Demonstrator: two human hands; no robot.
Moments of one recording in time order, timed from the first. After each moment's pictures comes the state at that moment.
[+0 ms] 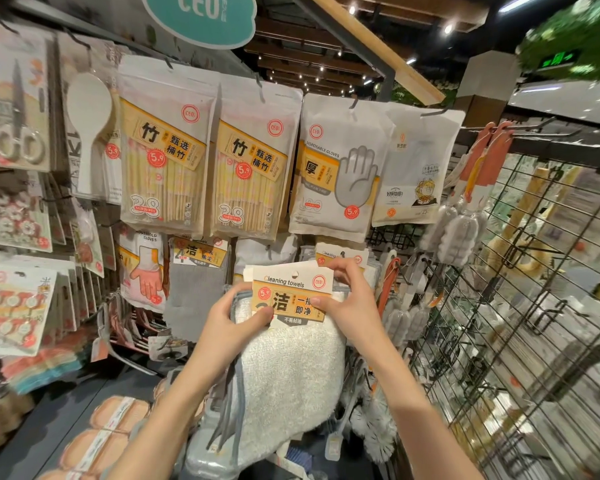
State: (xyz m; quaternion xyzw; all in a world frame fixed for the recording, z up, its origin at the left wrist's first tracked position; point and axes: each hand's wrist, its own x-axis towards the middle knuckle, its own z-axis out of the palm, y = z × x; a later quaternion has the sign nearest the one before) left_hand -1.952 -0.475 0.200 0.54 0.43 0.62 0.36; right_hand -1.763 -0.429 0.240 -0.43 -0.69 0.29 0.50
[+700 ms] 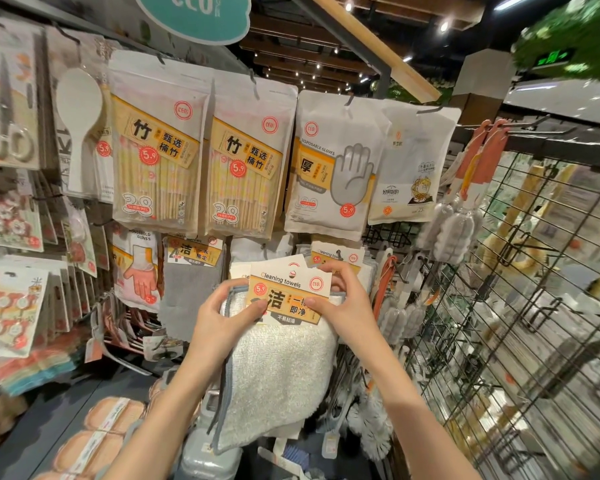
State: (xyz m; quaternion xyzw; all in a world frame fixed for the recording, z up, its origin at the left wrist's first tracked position) left_hand -1.949 -0.467 0.198 0.47 0.43 0.67 0.38; right_hand -1.761 -0.431 0.237 -0.43 -0.68 0.33 0.49
